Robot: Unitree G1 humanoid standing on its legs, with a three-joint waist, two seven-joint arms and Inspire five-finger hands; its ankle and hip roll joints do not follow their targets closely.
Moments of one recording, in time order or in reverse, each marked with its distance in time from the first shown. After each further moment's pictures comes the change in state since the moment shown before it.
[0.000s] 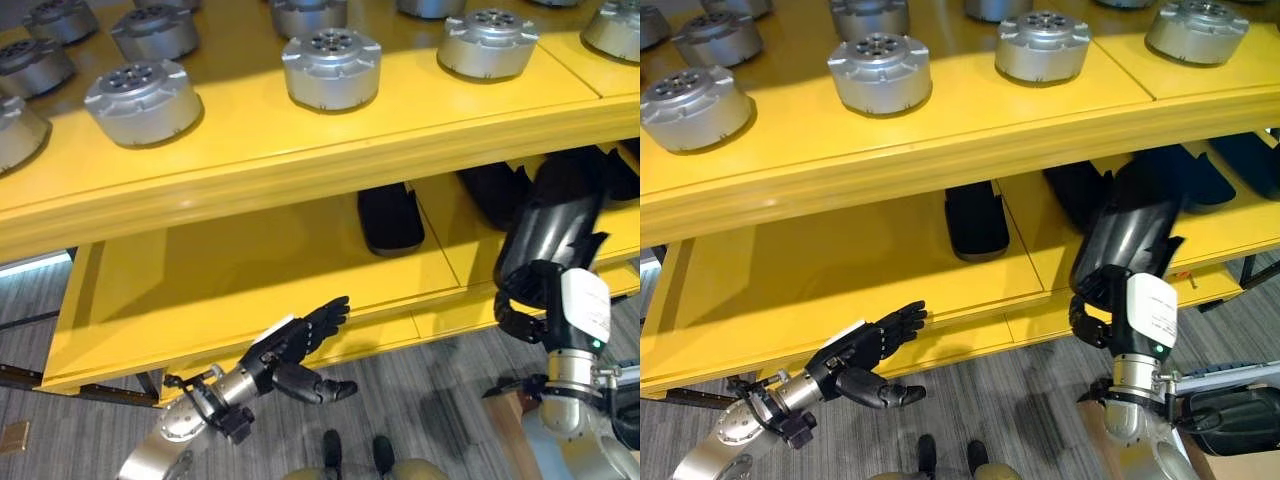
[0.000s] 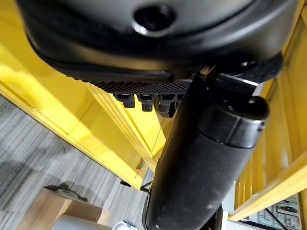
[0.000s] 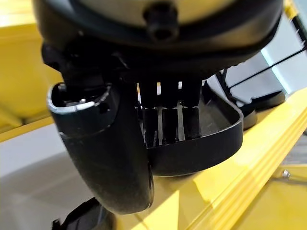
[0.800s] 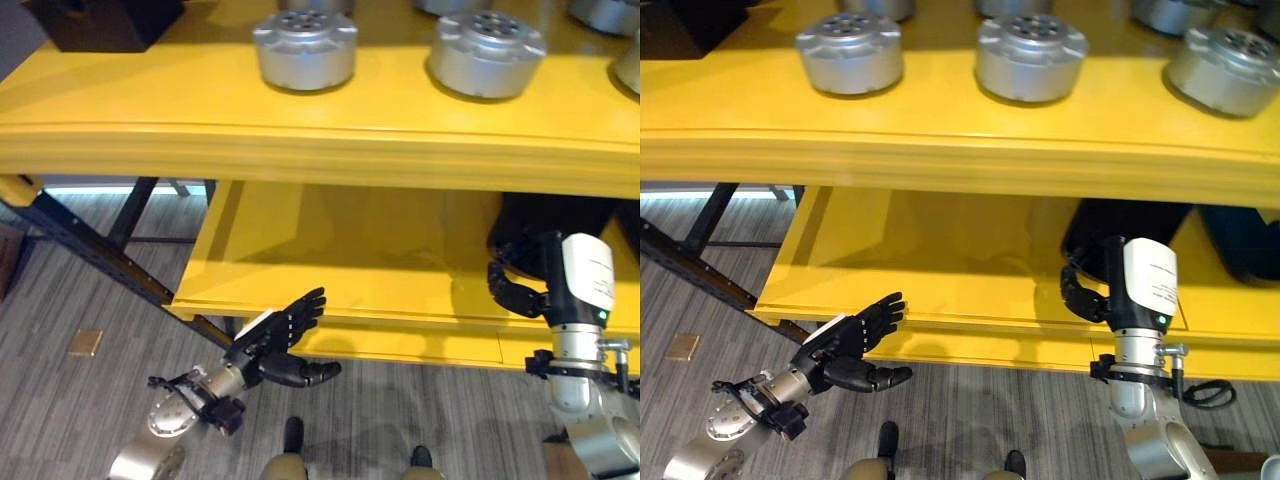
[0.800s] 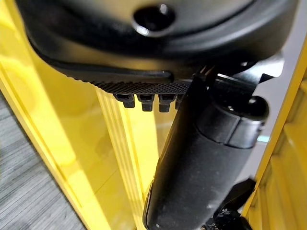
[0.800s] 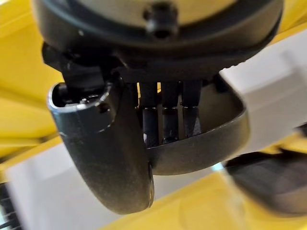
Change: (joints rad) left arm 0.079 0.021 0.092 -0.009 -0.042 0.050 0.080; right arm -0.130 -0.029 0.022 -0.080 -0.034 -0.131 0.165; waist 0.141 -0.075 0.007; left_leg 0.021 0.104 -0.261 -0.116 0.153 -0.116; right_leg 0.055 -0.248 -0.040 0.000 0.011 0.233
